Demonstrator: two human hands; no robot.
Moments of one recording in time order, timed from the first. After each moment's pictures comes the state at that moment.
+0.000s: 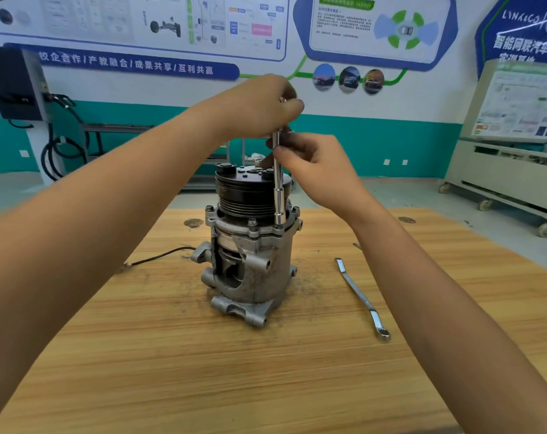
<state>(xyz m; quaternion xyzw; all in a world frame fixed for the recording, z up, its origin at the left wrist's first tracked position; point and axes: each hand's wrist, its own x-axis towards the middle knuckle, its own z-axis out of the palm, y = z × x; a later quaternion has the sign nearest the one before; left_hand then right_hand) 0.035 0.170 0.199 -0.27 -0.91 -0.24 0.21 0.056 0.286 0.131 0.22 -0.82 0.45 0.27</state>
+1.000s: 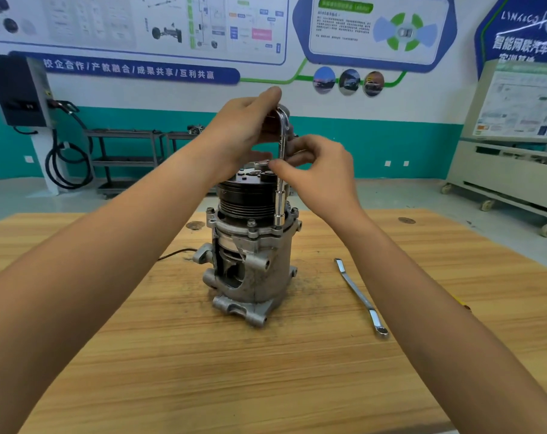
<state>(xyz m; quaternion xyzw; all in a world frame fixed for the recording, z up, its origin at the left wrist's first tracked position) 0.037 0.166 0.171 -0.23 -0.71 -0.66 0.09 0.058 0.285 0.120 0.16 -0.80 0.44 0.38</state>
